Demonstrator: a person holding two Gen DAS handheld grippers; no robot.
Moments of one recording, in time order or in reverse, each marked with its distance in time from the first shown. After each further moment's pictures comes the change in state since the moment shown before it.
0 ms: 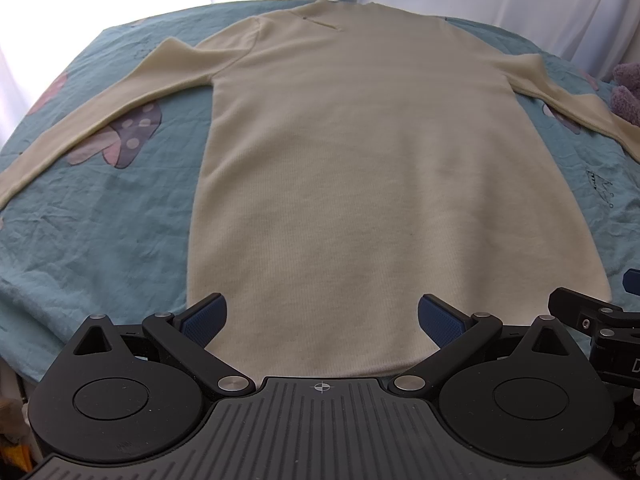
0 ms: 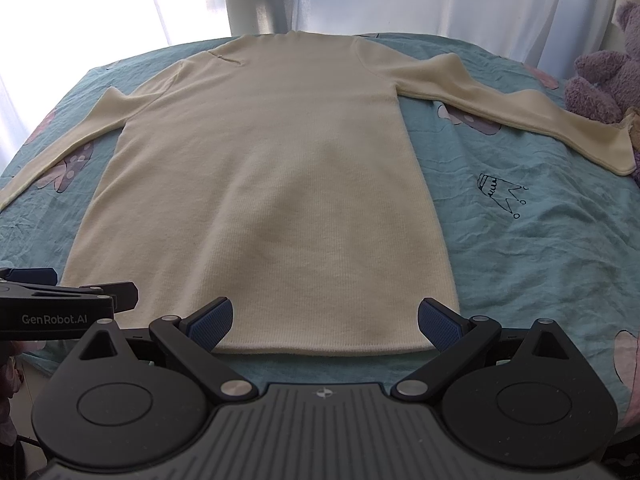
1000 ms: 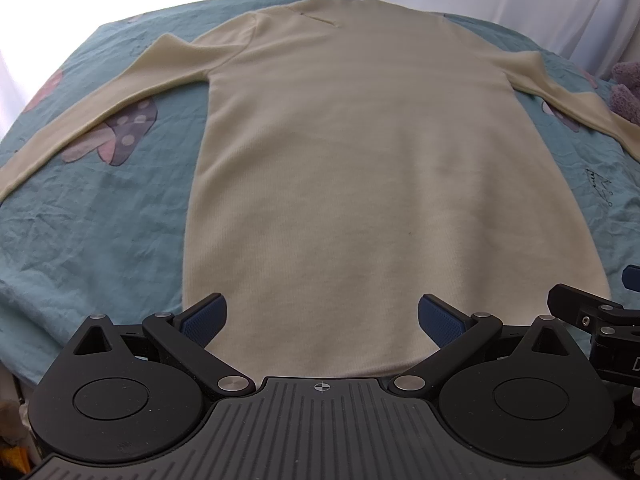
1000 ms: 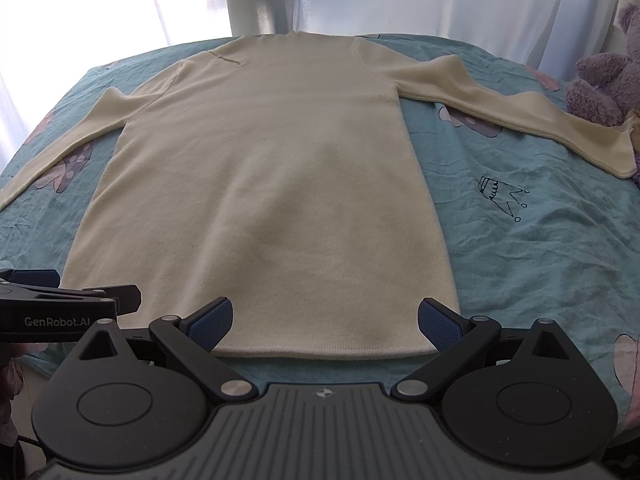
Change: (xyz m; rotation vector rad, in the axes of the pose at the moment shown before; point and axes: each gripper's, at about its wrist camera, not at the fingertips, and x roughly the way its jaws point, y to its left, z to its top) left arm 0.005 0.002 0.005 0.002 0.018 -0.013; right arm 0.002 0.000 0.004 -0.001 0.002 -0.001
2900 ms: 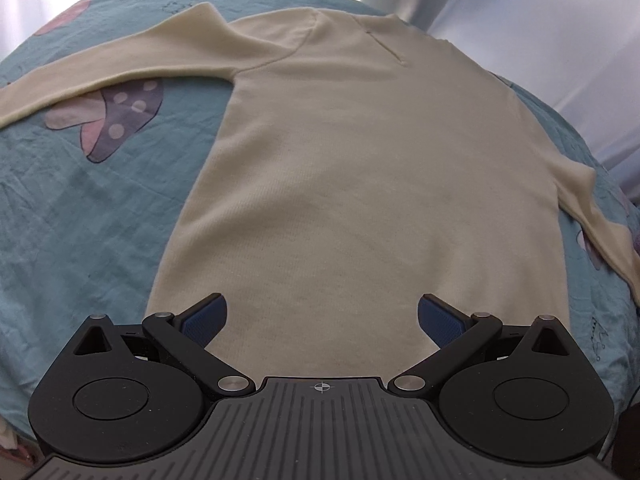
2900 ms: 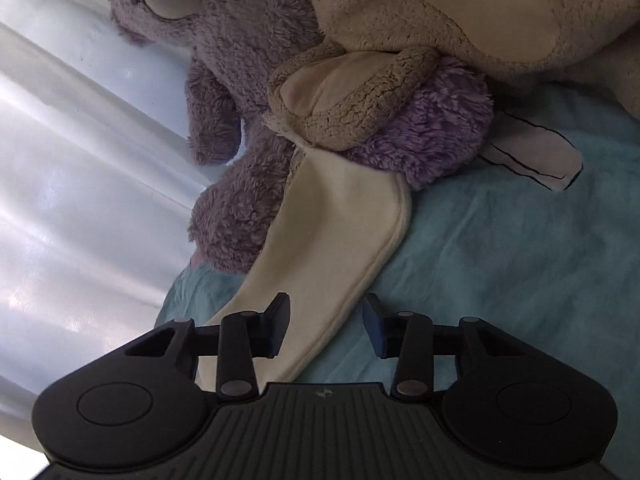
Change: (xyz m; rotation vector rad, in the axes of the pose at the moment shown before) left arm 0.048 0.031 0.074 -0.334 0.020 -0.068; right arm 0.120 -0.397 0.062 1.169 -0.466 -0.002
